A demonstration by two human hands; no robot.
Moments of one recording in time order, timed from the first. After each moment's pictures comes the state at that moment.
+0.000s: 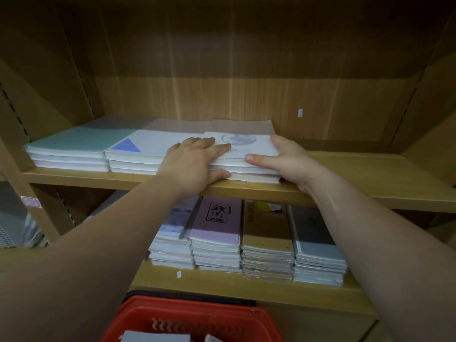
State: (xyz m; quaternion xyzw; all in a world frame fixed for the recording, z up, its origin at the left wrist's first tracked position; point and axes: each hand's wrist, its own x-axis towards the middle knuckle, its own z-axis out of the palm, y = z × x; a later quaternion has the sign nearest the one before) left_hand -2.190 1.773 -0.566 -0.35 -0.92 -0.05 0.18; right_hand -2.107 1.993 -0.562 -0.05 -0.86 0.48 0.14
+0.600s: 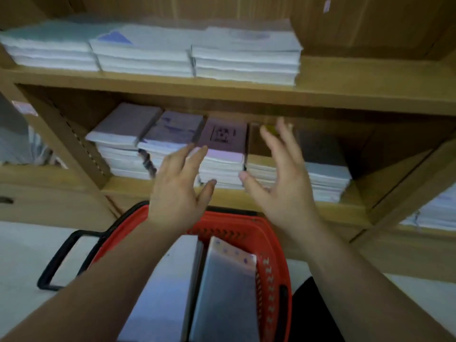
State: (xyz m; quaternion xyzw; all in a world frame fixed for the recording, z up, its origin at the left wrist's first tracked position) left_hand -2.068 1.703 -0.757 -0.32 -0.87 -0.26 0.27; right_hand -1.981 1.903 -0.728 -0.01 -0.89 0.33 0.32
